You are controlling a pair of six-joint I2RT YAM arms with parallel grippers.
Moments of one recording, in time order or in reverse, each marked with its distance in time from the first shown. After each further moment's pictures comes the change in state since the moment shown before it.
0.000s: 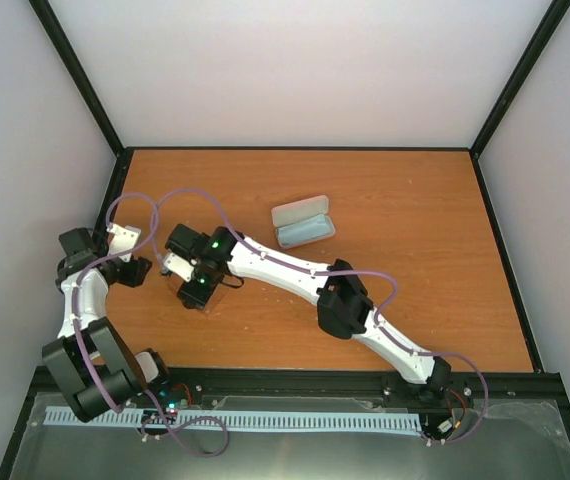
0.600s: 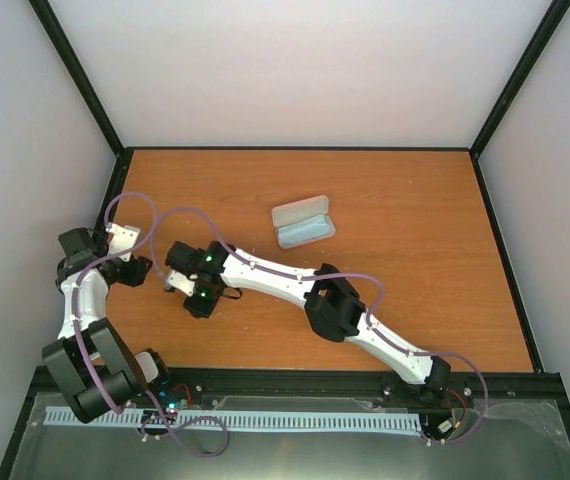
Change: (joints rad) left arm 0.001 0.009 0.000 0.003 0.014 -0.035; right arm 0.025 0.083 -0.035 0.019 0.007 -0.020
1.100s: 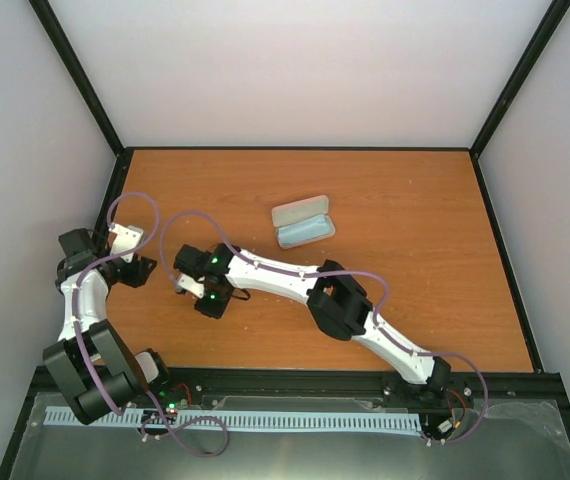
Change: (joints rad) left arm 0.002 -0.009 0.000 -0.021 0.073 0.058; right arm -0.010 -0.040 -0.127 0.027 0.075 -0.015
